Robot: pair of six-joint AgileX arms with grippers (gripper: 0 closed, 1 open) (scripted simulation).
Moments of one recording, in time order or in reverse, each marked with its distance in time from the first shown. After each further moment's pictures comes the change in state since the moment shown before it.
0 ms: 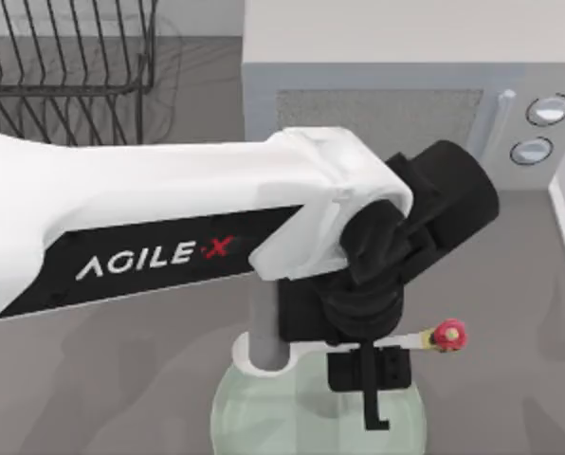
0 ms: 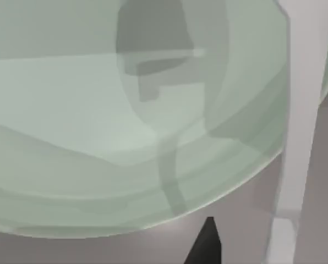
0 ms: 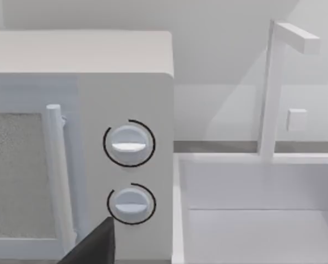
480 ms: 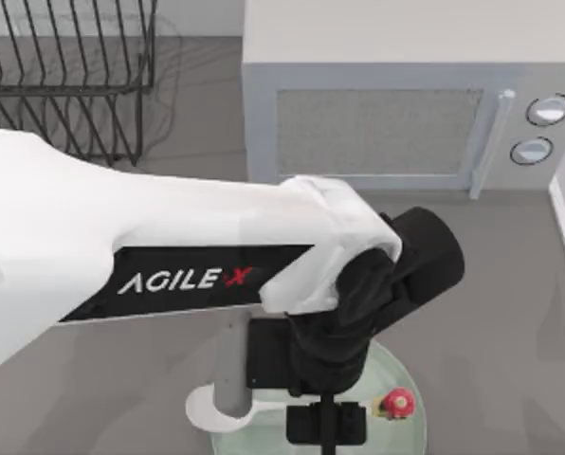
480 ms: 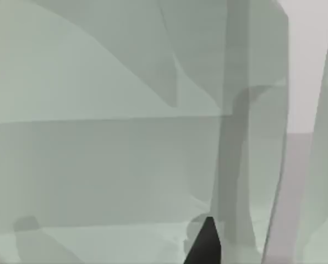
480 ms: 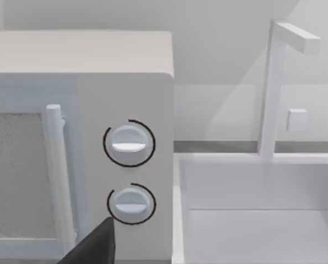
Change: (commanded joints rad) left arm -0.005 0.059 -0.104 -0.063 0.045 0.003; right arm 0.000 0.000 0.000 0.000 0.000 0.000
